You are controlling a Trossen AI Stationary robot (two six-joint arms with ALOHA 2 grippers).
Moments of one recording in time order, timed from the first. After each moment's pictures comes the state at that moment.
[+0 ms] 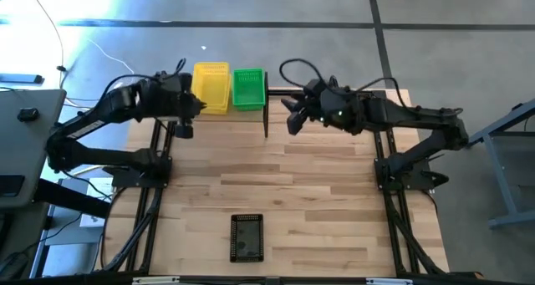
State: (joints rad) left arm 0.55 0.96 1.22 -0.99 -0.14 0.68; right arm -0.03 1.42 1.58 -0.50 0.54 0.36
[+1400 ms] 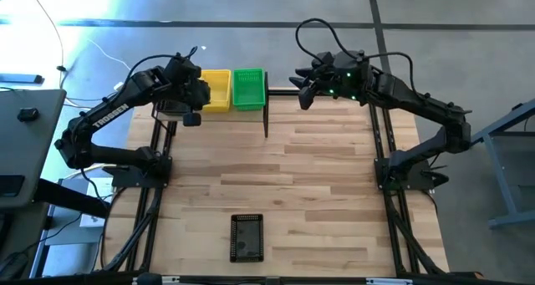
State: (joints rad) left arm 0.84 1.15 1.22 -1.00 0.07 0.76; right arm -0.32 1.38 1.58 -0.50 0.18 0.17
